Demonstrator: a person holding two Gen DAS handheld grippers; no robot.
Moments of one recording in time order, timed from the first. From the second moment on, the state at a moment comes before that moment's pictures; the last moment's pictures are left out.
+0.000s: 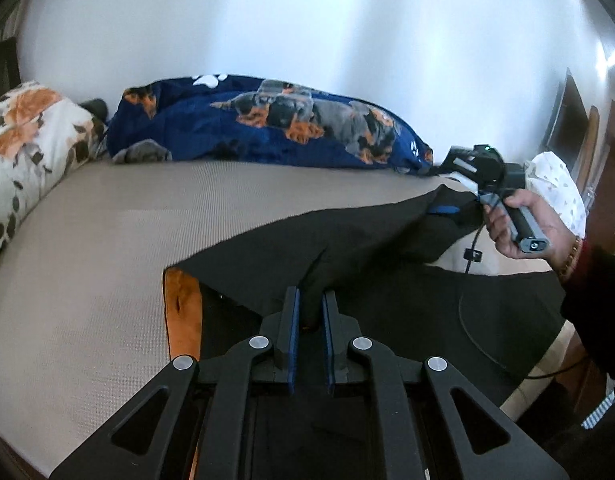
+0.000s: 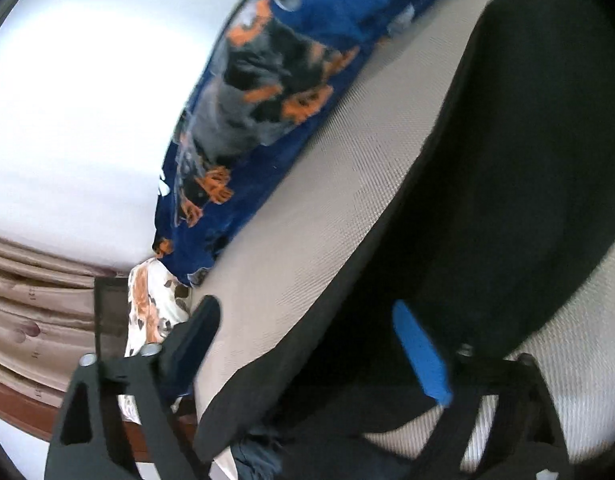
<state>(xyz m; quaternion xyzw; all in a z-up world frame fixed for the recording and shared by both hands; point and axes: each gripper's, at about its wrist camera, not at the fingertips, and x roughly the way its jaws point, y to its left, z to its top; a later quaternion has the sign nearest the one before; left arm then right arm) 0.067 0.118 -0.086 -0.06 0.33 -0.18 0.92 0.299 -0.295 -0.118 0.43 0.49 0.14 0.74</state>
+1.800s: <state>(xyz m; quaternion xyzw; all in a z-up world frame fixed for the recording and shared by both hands) -0.033 0.133 -0.074 -0.01 0.34 -0.08 0.94 -0.007 -0.269 -0.155 0.40 0.49 0.16 0.75</state>
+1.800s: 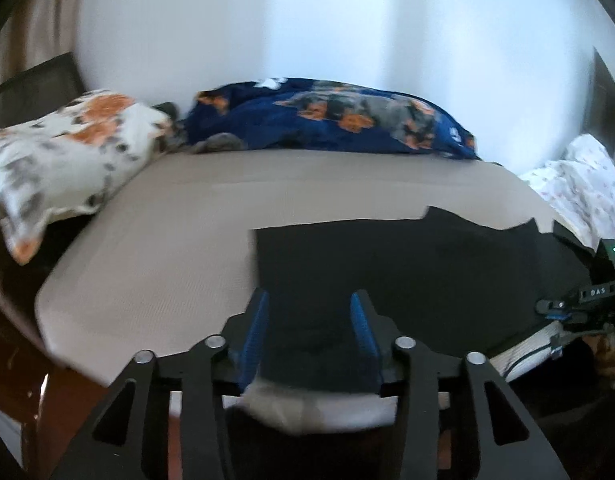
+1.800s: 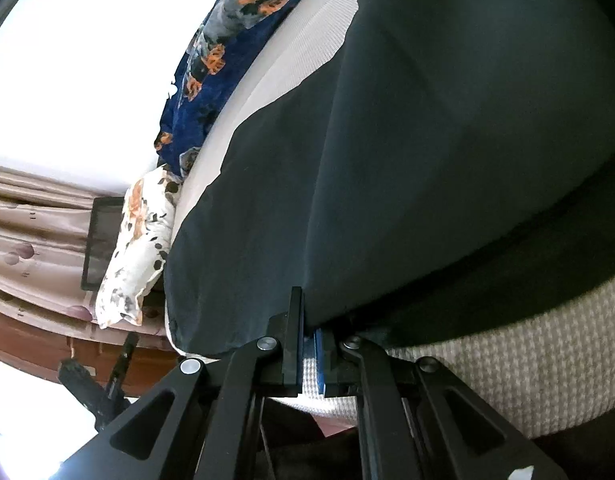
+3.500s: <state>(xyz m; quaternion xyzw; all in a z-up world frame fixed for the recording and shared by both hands) 0.024 0.054 -0.142 0.03 0.42 -0.11 0.90 -0.019 -0.593 -0.121 0.44 0.30 -0.15 0.83</state>
